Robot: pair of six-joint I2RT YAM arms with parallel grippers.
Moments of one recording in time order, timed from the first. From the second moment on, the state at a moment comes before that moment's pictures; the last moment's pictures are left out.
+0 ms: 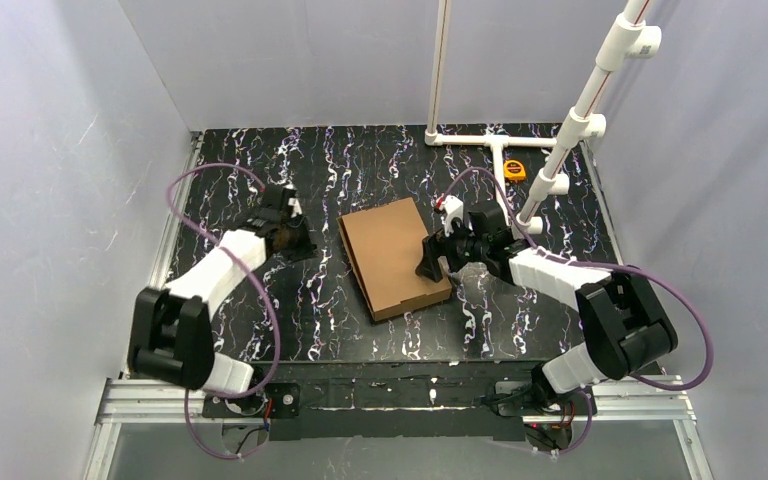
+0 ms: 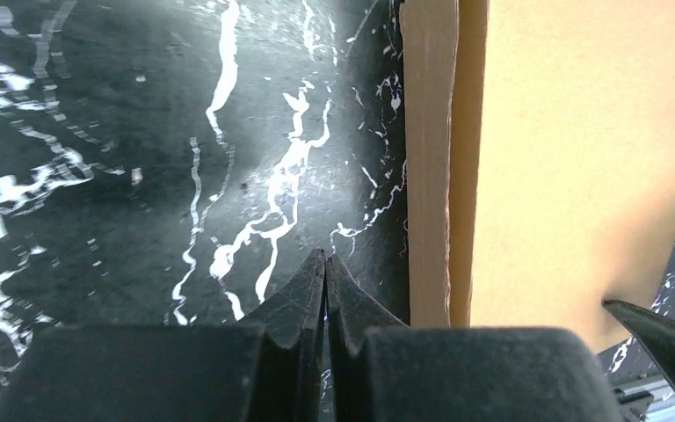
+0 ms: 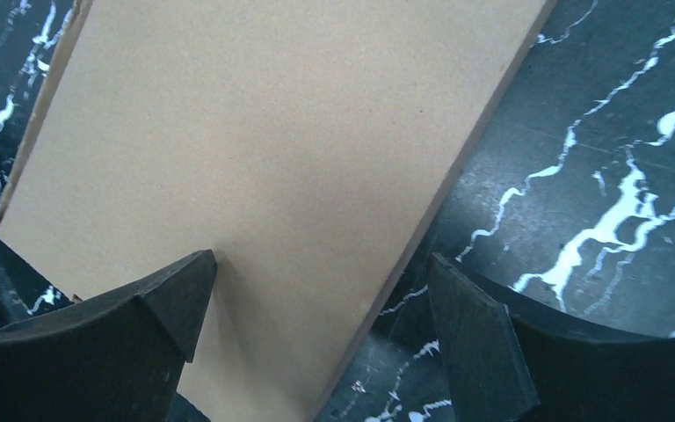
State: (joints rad) left arm -0.30 1.48 0.98 -0.52 0.10 -0.56; right arm 0.49 1.48 0.72 0.07 -0.49 0.01
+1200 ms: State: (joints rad) left arm -0.11 1.61 0.84 -0.16 0.36 -0.71; right arm 0.56 1.84 1.23 0.00 -0.02 0.30
